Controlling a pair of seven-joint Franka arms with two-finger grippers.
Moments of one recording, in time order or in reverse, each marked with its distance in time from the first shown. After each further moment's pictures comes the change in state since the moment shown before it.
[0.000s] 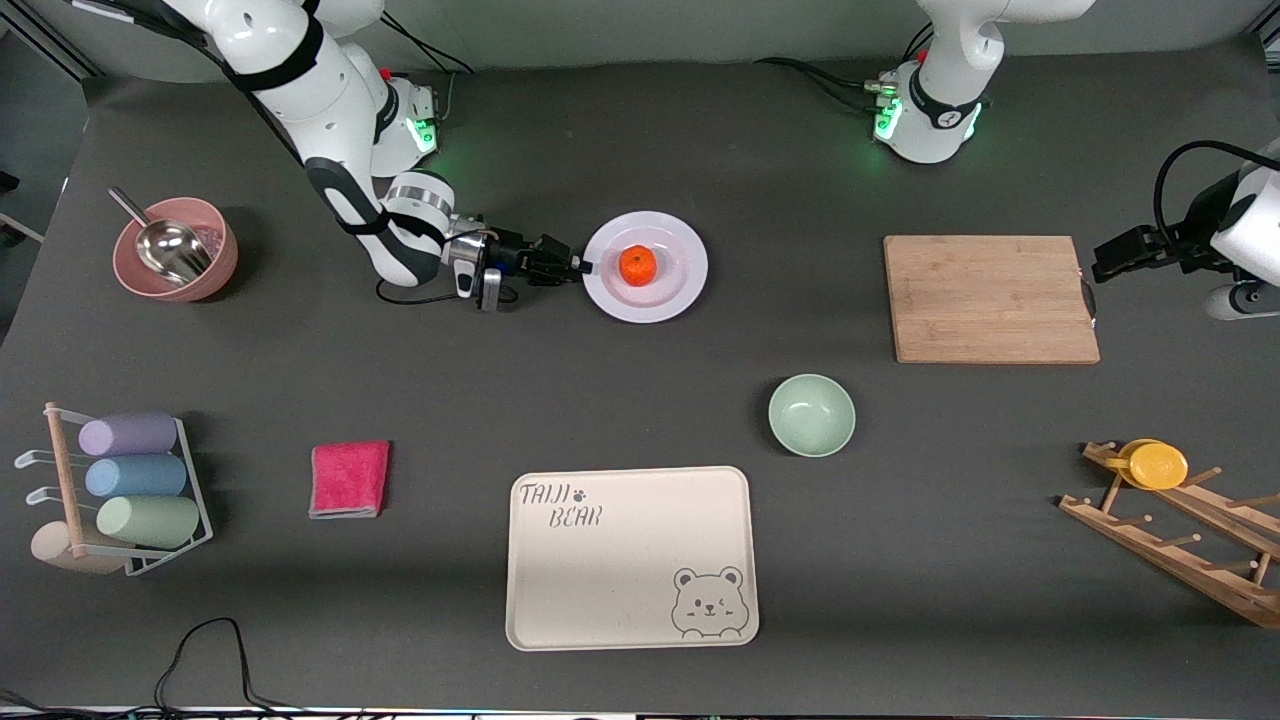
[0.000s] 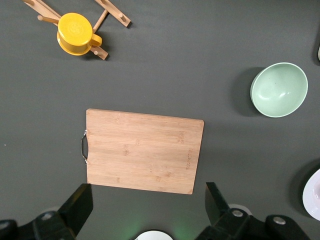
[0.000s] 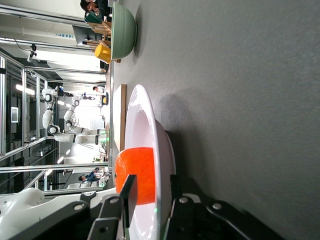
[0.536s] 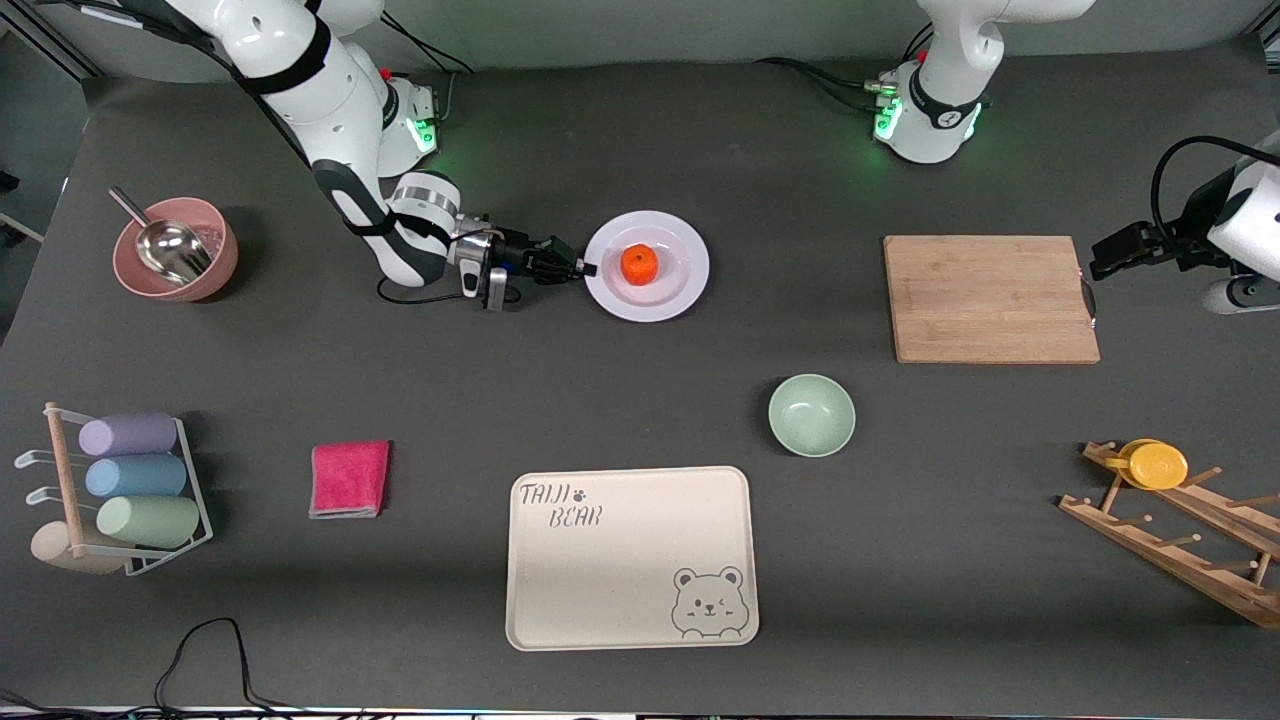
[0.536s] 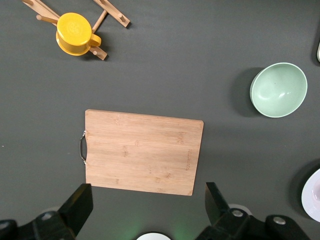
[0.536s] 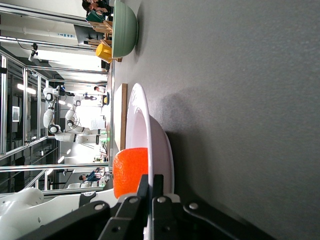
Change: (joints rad) left arm 0.000 -0.021 0.000 -0.030 0.000 0.019 0.000; right arm 0.011 0.008 0.005 0.009 0.019 -0.003 -0.012
